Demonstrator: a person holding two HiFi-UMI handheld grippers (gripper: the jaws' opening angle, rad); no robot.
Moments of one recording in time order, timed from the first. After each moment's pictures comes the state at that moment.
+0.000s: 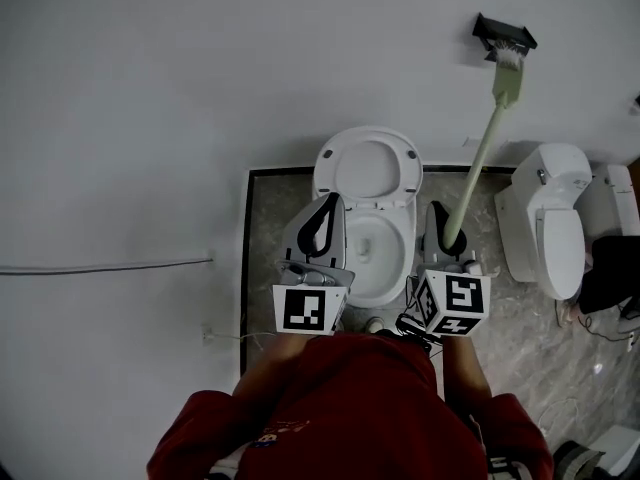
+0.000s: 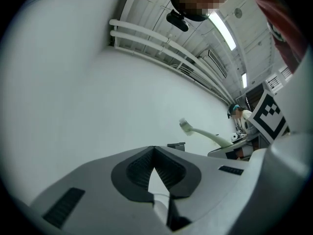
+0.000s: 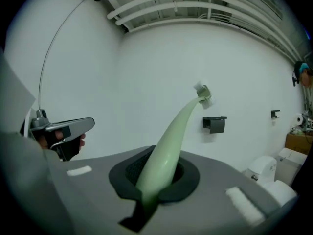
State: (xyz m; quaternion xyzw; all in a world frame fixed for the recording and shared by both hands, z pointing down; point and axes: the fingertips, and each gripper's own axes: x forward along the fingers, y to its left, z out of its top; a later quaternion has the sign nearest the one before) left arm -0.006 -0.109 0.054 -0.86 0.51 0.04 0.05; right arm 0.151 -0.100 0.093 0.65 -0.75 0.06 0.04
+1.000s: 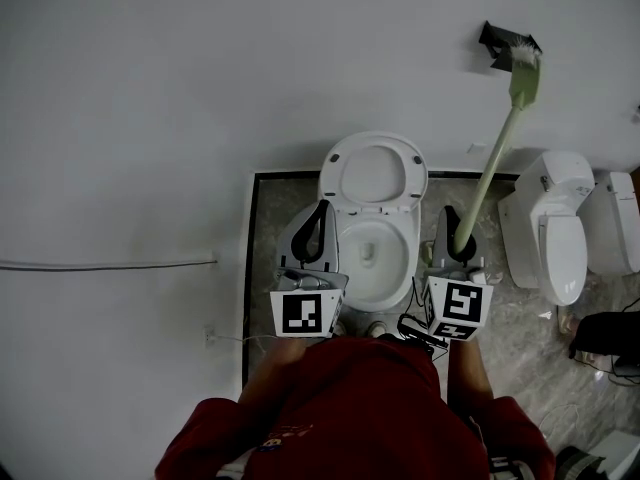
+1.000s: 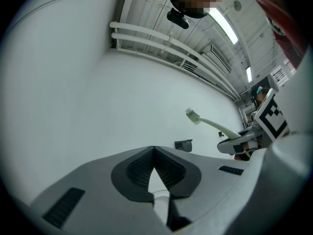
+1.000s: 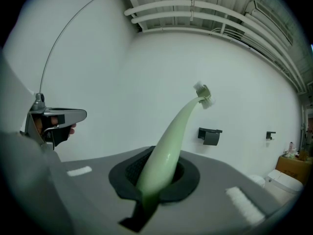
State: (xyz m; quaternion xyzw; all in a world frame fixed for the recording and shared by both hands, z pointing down) left arm -0.038 -0.108 0.059 -0.84 0.55 0.04 0.05; right arm 0.156 -0.098 0.085 0.67 -0.74 -0.01 0.08
